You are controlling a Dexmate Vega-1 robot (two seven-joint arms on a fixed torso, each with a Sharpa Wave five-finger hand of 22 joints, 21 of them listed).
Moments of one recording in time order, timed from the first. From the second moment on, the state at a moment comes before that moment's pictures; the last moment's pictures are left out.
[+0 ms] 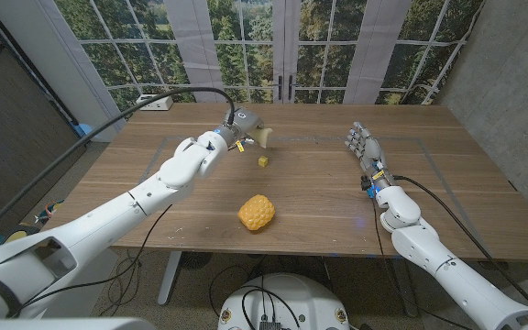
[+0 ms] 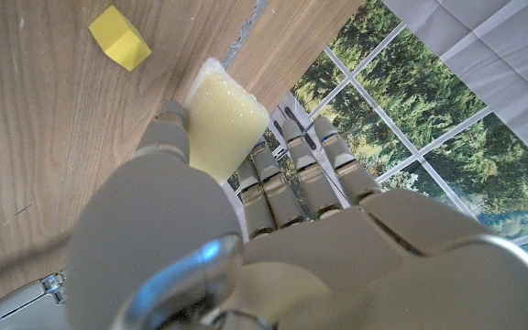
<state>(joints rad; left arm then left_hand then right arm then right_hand) 0.62 0.74 0.76 -1.83 1.14 0.27 -0.17 0.85 -0.01 0.29 -0.13 0.25 0.66 -0.09 0.30 0.19 0.71 -0.18 0.33 0.25 0.60 -0.06 0.21 0.18 0.33 0.07 0.43 0.19 -1.01 -0.49 -0.36 -1.41 0.56 0.44 -0.10 0.18 0.10 0.34 -0.04 0.19 0.07 -0.07 0.19 0.18 0.11 0.11 0.21 0.20 0.12 0.10 0.24 0.21 0.19 0.13 0.21 0.18</state>
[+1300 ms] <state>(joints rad) 0.57 0.72 0.84 -1.75 1.08 0.22 -0.25 0.84 -0.02 0.28 -0.13 0.25 0.66 -0.10 0.29 0.19 0.71 -0.19 0.30 0.25 0.59 -0.05 0.20 0.18 0.32 0.07 0.42 0.19 -1.01 -0.49 -0.36 -1.42 0.54 0.44 -0.12 0.17 0.10 0.34 -0.04 0.19 0.07 -0.07 0.19 0.18 0.12 0.11 0.21 0.20 0.12 0.10 0.23 0.21 0.19 0.13 0.21 0.18</state>
